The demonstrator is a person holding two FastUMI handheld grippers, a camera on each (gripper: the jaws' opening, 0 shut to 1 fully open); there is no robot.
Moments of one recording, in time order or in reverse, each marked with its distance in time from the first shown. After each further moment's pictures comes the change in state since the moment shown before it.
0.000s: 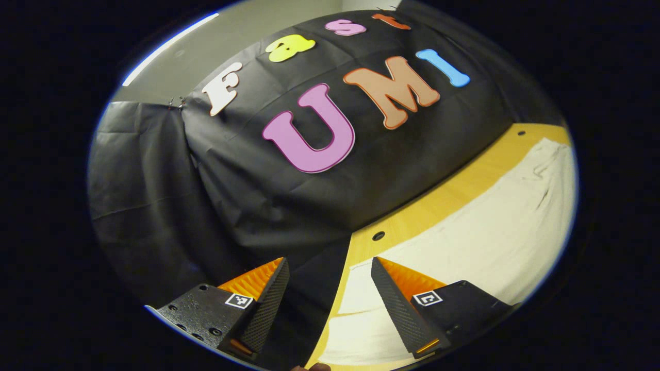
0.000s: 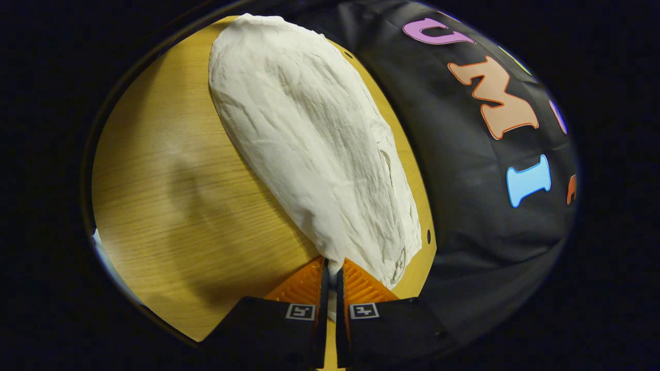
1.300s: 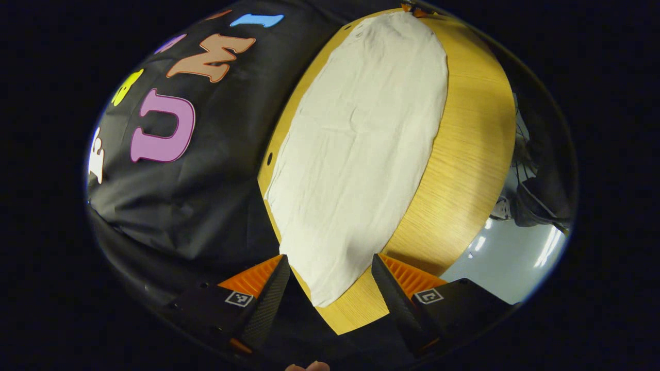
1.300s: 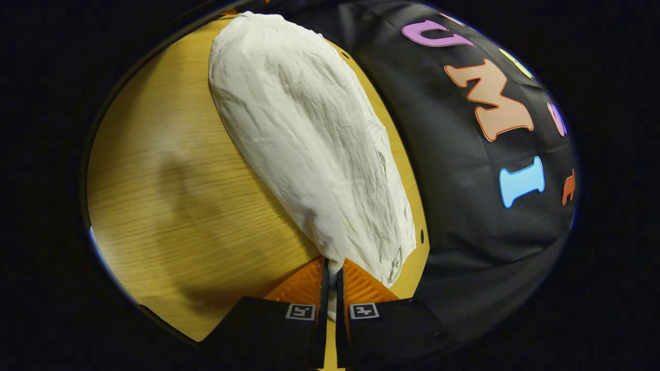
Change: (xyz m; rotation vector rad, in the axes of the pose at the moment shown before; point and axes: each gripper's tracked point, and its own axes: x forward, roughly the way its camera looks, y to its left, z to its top) left arm -0.083 -0.083 -0.214 0.617 0.291 -0.503; right arm 0.002 0.000 0.000 -0.003 -0.003 -0.054
